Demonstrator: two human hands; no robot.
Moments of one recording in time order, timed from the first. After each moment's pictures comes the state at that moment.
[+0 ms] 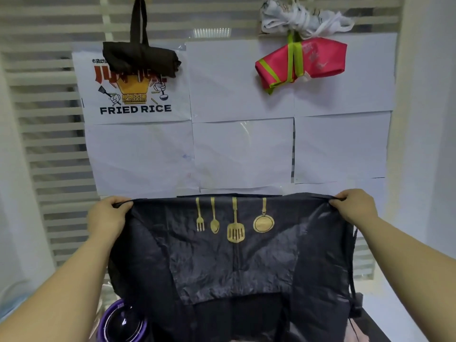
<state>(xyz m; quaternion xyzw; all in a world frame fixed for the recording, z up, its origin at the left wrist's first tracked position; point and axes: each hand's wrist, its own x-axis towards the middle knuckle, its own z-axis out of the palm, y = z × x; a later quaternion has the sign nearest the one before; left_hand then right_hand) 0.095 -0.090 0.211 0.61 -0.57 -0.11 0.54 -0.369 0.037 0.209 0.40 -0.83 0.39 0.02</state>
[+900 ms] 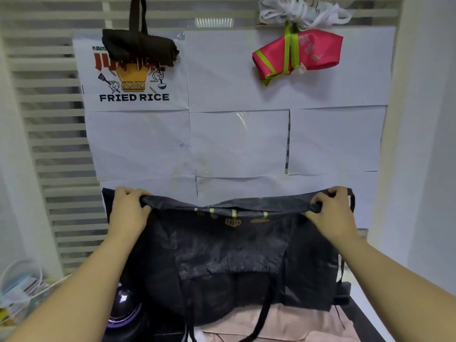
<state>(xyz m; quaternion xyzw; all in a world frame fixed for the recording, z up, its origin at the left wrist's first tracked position) 0.053 -0.047 0.190 0.59 -0.66 0.01 0.46 -0.331 0.065 0.171 0.50 -0.76 0.40 0.12</state>
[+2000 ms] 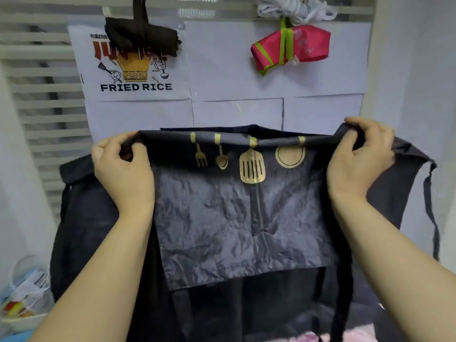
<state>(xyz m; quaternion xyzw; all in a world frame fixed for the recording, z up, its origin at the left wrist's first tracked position) 0.064 0.050 0.260 0.34 -0.50 -0.07 0.79 -0.208 0.152 0.259 0.27 -0.54 0.73 0.32</state>
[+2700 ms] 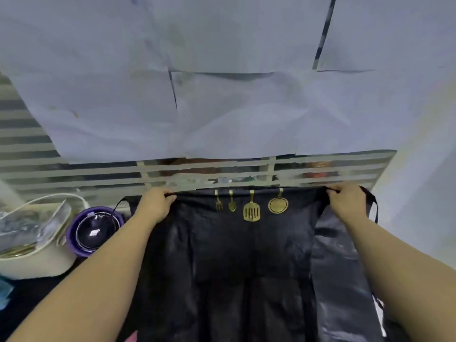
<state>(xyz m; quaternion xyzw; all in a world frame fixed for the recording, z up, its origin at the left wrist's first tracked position) -0.011 -0.121 0.008 0.65 -0.71 -0.24 0.15 -0.381 0.003 0.004 0.40 -0.85 0.35 -0.06</state>
